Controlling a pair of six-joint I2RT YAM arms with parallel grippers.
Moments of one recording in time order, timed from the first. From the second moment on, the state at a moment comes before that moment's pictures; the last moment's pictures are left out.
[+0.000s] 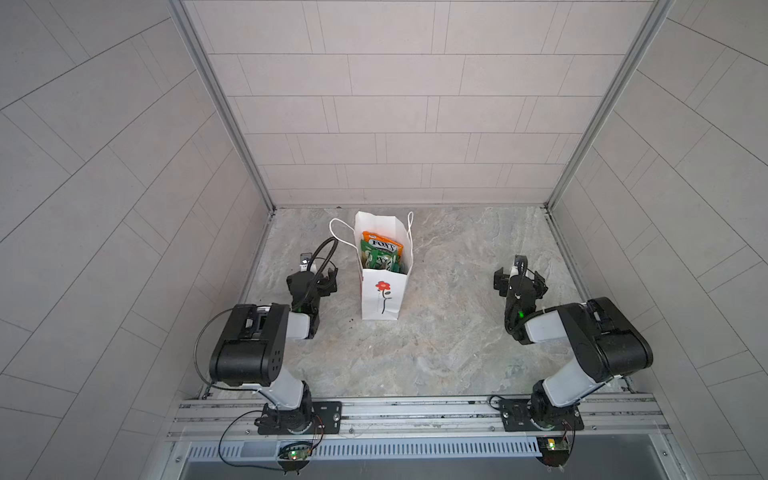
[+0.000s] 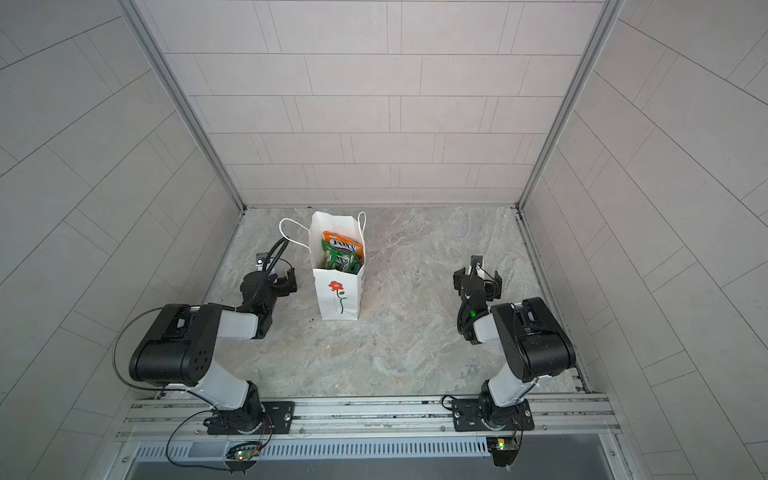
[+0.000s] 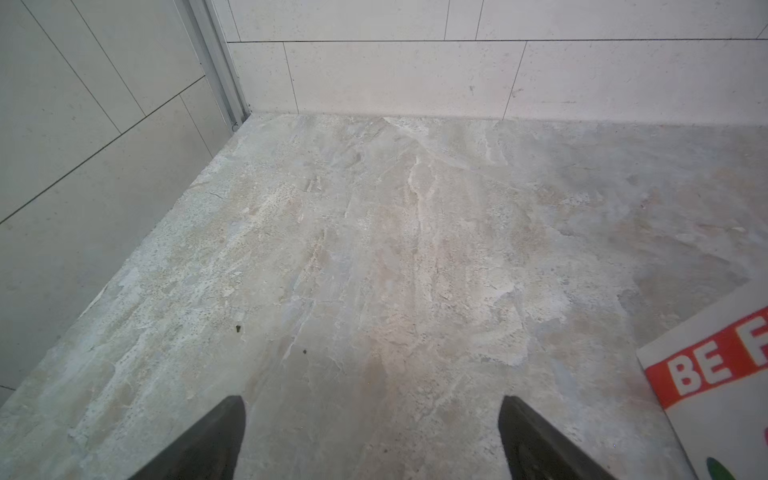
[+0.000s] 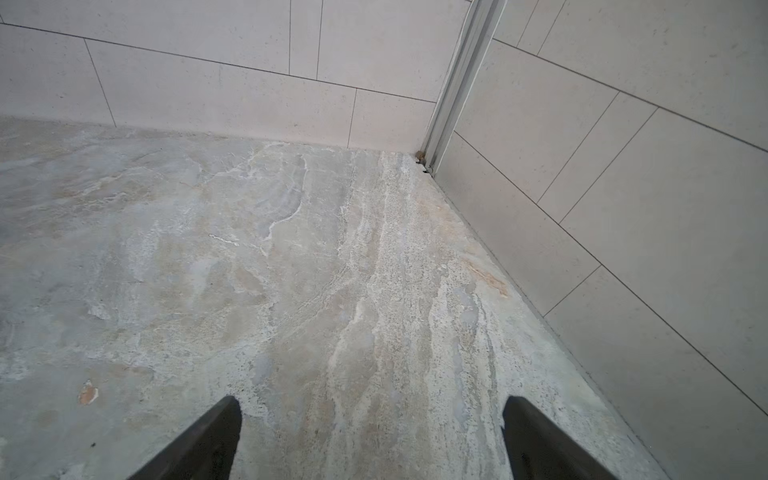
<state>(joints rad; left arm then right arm) -0.01 1.59 0.39 0.81 -0.16 -0.02 0.13 1.60 0.34 0.94 0.56 -0.05</state>
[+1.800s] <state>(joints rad) 0.01 1.06 0.97 -0.10 -0.36 -0.45 0.13 1.24 0.69 0.22 0.40 0.09</state>
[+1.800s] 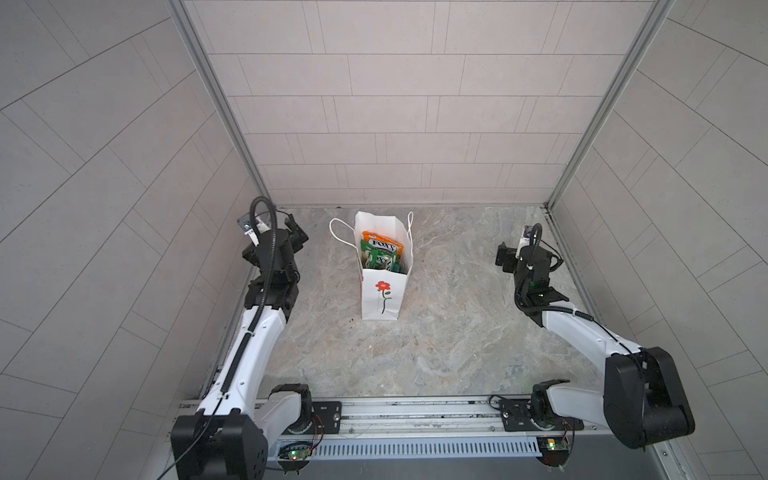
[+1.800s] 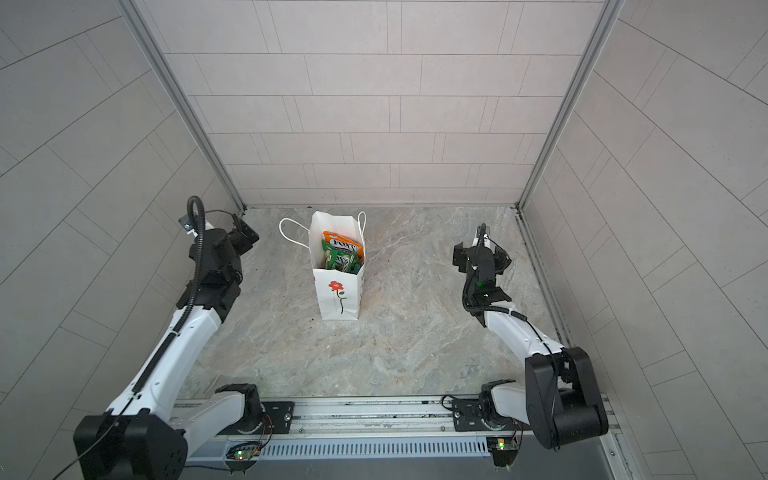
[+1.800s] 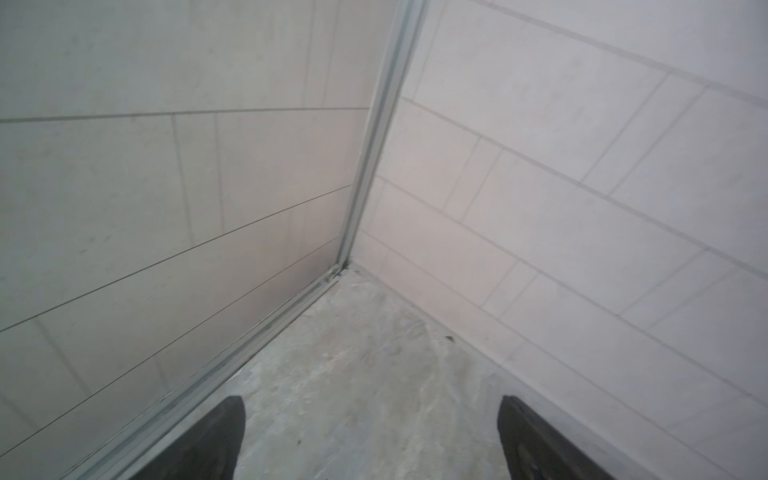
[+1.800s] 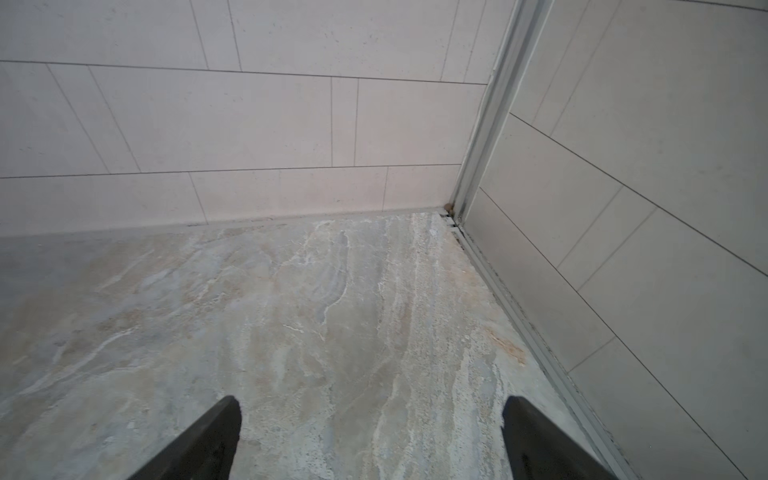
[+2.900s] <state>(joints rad) 0.00 1.18 1.16 -0.34 0.53 -0.82 0.21 1.23 0.83 -0.21 0.00 0.21</state>
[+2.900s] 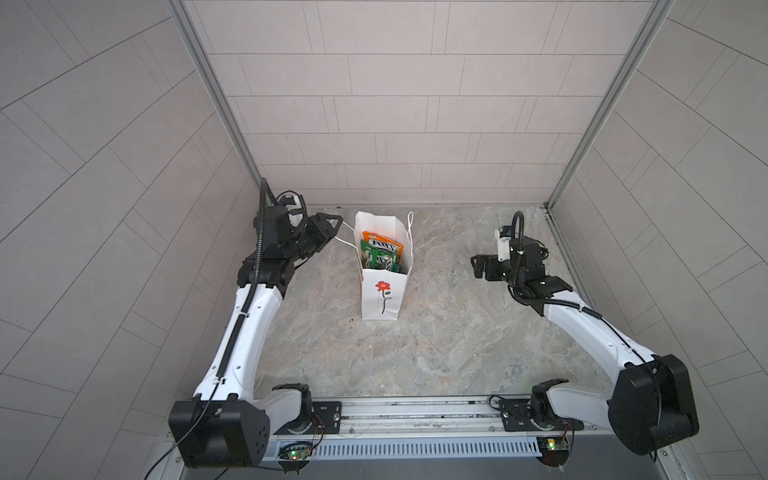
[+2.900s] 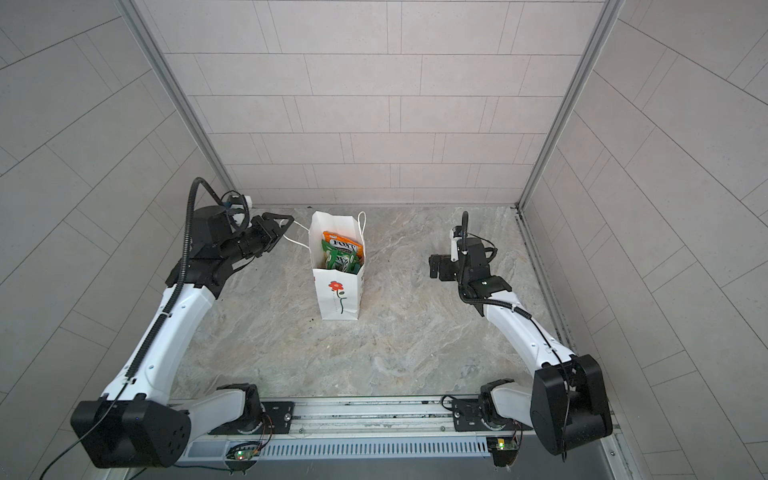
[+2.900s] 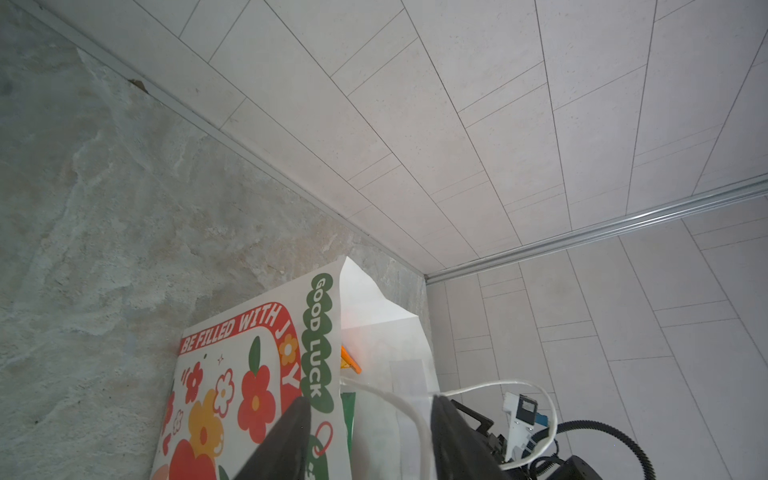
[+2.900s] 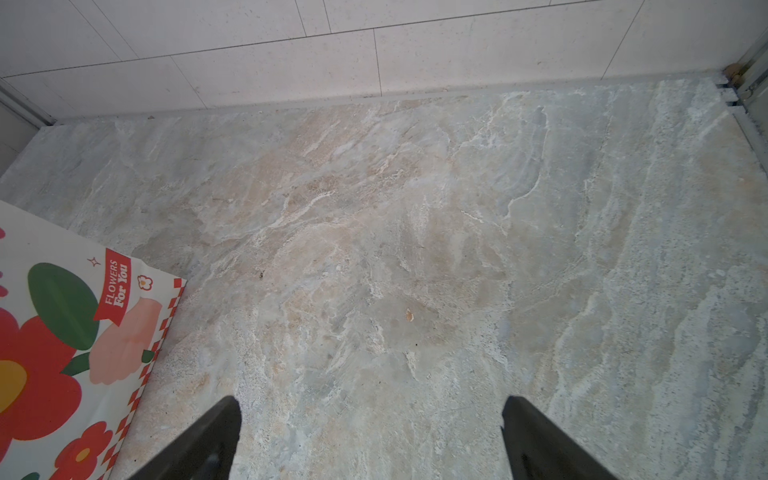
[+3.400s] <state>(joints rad) -0.01 1.25 1.18 -0.30 0.57 -0.81 0.31 1.27 0.81 -0.19 -0.07 0.21</state>
